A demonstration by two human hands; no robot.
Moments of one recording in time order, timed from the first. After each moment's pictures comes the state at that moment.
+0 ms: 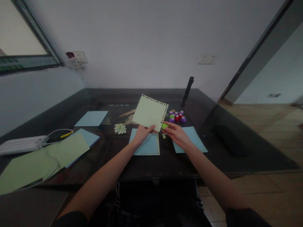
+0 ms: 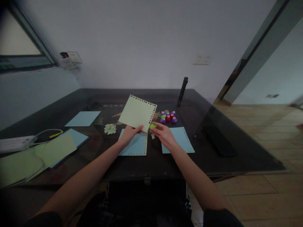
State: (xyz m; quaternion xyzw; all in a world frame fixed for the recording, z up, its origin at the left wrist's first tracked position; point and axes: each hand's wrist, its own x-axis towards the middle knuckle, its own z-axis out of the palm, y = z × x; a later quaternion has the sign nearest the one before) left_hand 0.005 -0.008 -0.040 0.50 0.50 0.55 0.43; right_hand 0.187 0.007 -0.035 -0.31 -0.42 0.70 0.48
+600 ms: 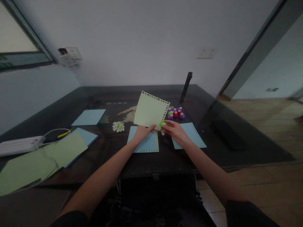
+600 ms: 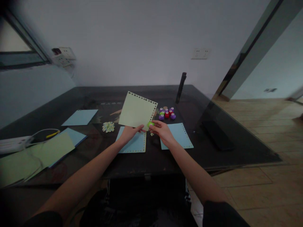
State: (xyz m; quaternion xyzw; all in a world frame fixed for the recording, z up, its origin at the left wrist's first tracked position) left_hand 0.014 -0.019 -0.026 0.57 0.54 0.48 0.39; right_hand 0.187 0.002 -0.033 -0.38 -0.46 0.65 0.47
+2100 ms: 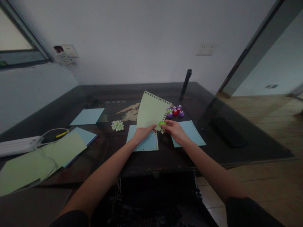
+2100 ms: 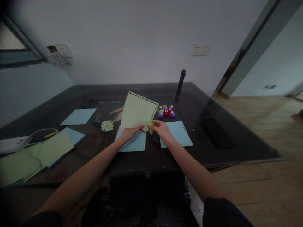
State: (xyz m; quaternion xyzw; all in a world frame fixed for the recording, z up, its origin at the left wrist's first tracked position) left_hand 0.014 -0.019 -0.034 0.59 0.56 0.47 0.36; right_hand 0.185 -0.001 -0.032 -0.42 -0.47 0.63 0.46
